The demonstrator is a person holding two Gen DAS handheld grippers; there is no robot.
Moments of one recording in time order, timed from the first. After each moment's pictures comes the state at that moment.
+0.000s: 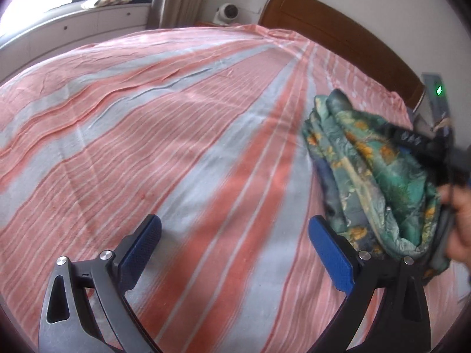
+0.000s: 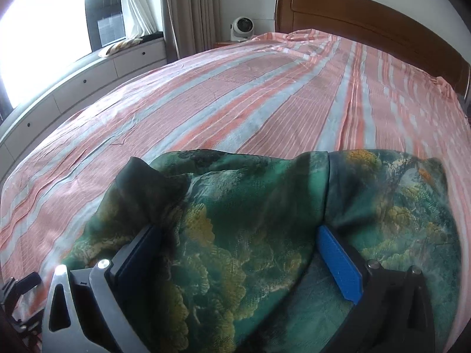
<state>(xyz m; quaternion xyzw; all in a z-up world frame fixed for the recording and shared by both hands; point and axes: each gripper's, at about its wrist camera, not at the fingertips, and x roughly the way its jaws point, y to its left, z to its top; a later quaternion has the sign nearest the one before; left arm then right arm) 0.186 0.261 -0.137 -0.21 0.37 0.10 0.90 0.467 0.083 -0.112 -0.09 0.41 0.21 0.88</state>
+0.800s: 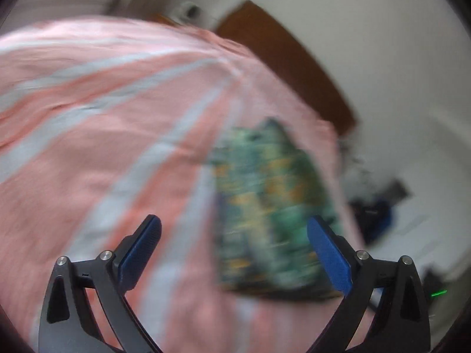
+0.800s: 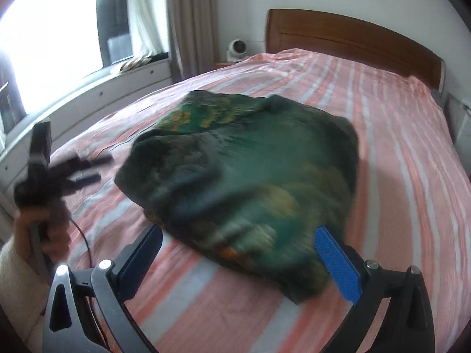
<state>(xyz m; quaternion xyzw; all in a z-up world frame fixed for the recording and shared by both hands) 0.206 0.271 -0.078 -0.37 0.31 -0.13 0.87 0.254 -0.051 -0.053 -0.05 0.37 0.20 0.91</state>
